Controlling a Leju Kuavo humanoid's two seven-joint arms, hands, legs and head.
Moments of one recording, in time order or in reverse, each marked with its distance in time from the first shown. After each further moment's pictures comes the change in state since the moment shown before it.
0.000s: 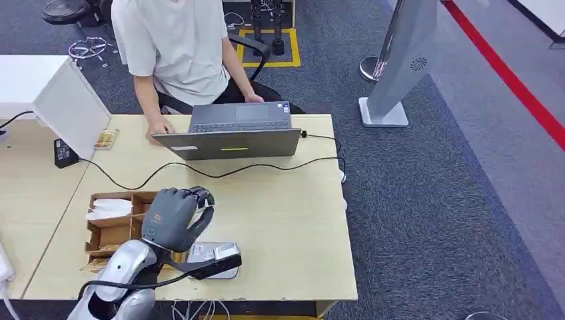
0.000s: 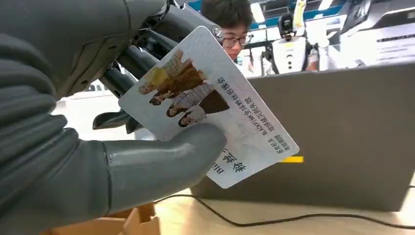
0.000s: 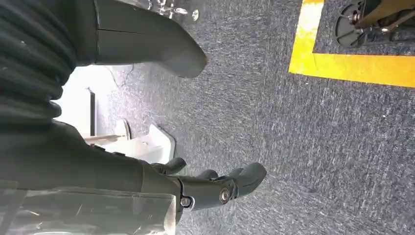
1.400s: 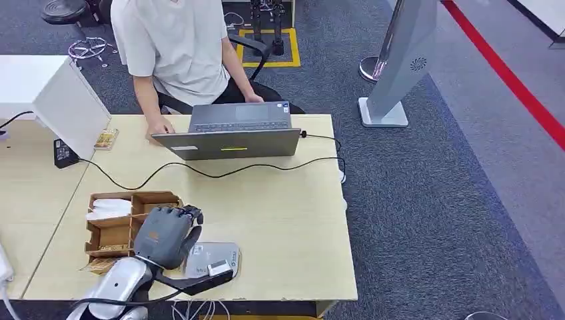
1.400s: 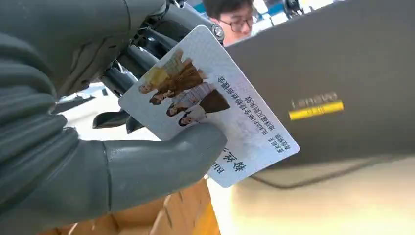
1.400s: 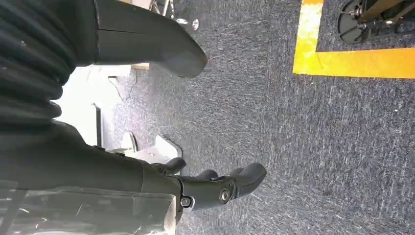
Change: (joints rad) left arm 0.067 0.089 -0.023 -0.016 -0.100 -0.054 0.056; right arm 0.000 0.002 -0.070 -0.001 0.006 -0.014 0.012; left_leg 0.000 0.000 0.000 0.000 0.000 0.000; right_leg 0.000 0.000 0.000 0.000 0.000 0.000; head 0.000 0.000
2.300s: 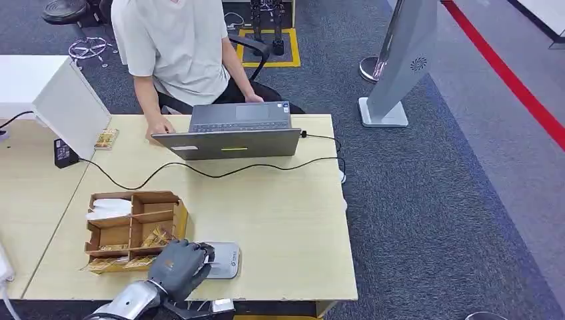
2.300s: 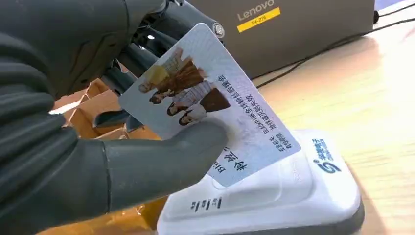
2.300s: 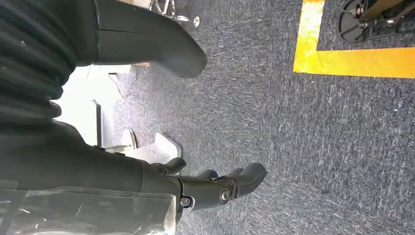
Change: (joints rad) left arm 0.050 0.061 -0.089 0.076 0.108 -0.065 -0.068; right arm -0.003 0.000 -0.021 -0.004 0.037 0.011 0.000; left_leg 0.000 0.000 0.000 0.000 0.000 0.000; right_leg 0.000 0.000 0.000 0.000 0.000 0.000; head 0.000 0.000
